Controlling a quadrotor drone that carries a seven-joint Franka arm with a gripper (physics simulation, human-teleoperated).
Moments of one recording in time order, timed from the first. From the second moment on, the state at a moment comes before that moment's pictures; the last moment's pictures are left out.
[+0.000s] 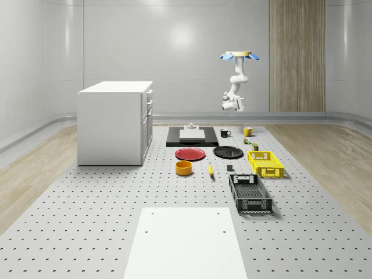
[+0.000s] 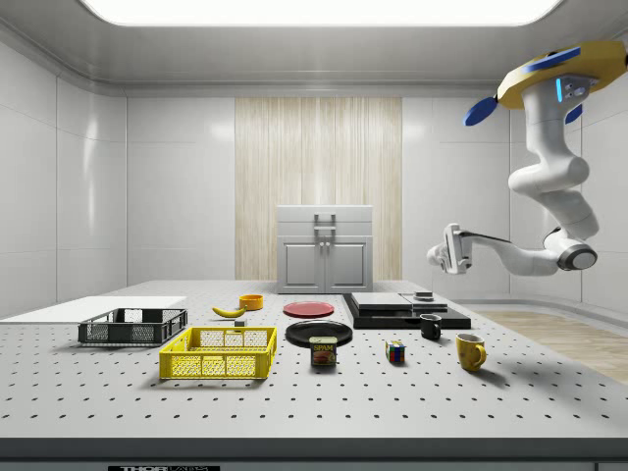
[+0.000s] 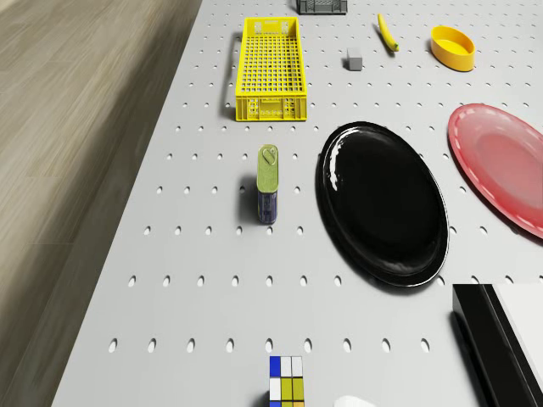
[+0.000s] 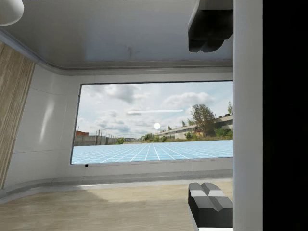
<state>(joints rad) -0.27 -0.81 0.70 -2.43 -1.05 1.43 0.99</state>
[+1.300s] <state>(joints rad) -1.03 -1.07 1.26 -2.90 -1.98 1.17 1.57</state>
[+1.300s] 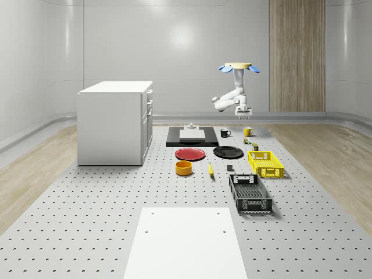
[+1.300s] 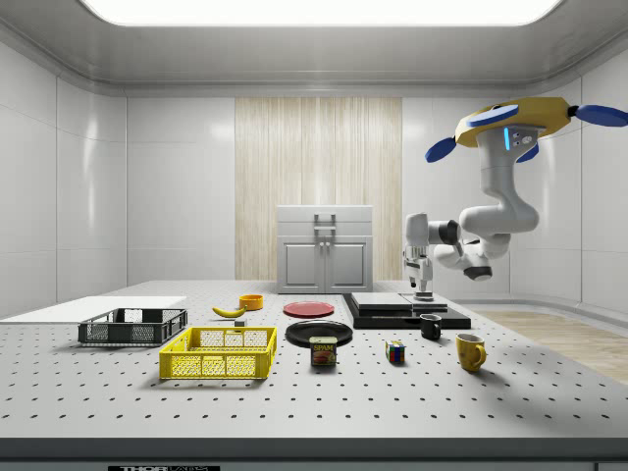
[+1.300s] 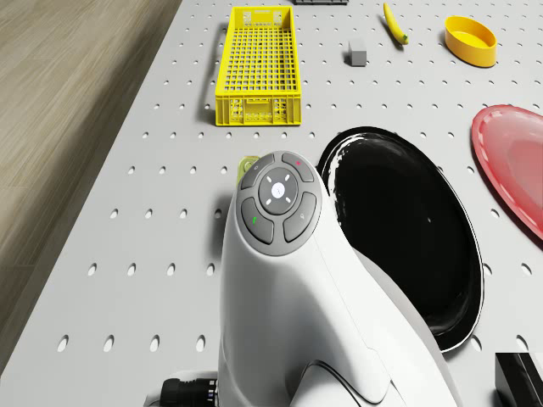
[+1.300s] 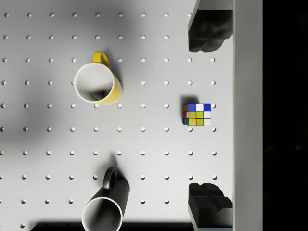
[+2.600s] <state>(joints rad) -1.09 -1.21 1.31 -2.89 -1.91 1.28 1.62</state>
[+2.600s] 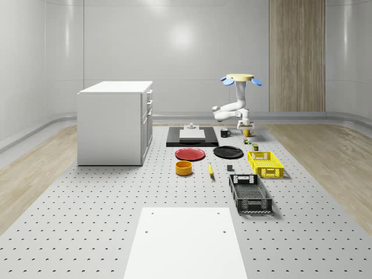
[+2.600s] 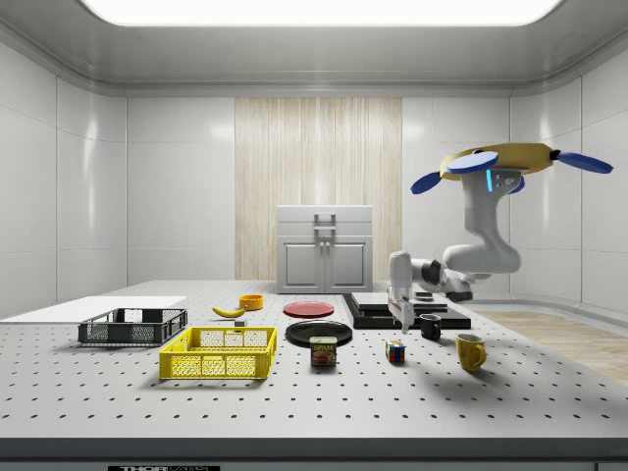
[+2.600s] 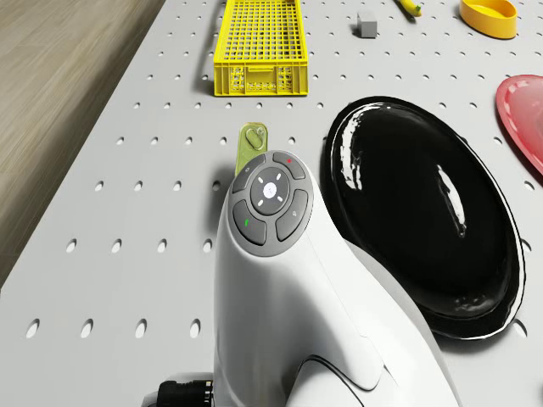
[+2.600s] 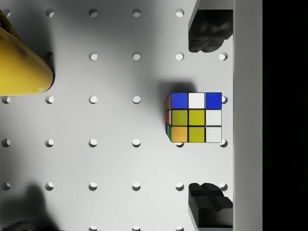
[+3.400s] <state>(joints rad) -1.11 -1.28 1.29 -2.88 -1.91 1.36 1.63</state>
